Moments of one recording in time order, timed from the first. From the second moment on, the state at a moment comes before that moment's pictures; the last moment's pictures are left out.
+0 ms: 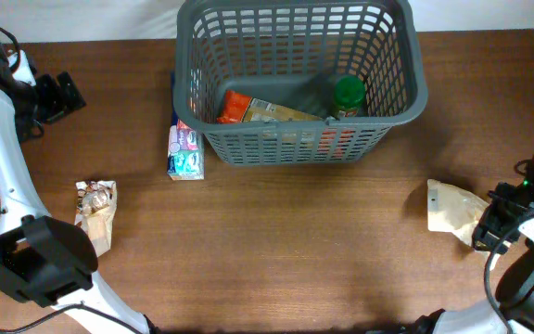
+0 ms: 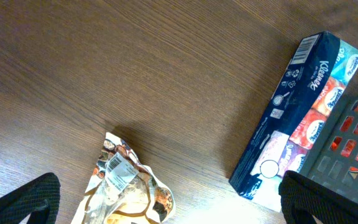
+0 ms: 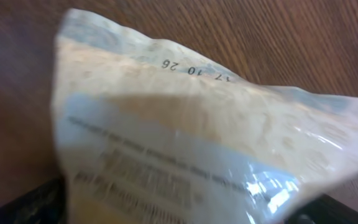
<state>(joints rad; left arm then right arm) 0.40 1.99 2.14 -1.38 0.11 -0.13 -0.63 1.76 1.14 -1.02 0.01 1.59</state>
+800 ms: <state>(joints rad) 0.40 1.99 2.14 -1.38 0.11 -0.13 -0.61 1.85 1.14 -0.95 0.06 1.49</state>
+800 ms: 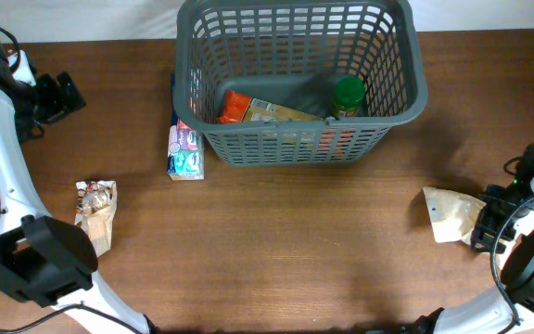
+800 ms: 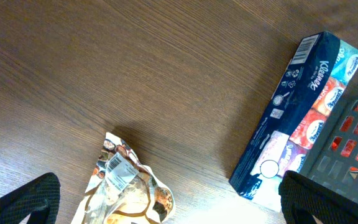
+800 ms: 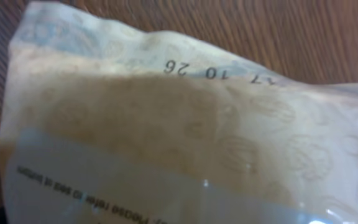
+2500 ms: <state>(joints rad) 0.40 1.99 2.14 -1.38 0.11 -0.13 -0.61 1.87 1.45 -1.02 -0.05 1.11</state>
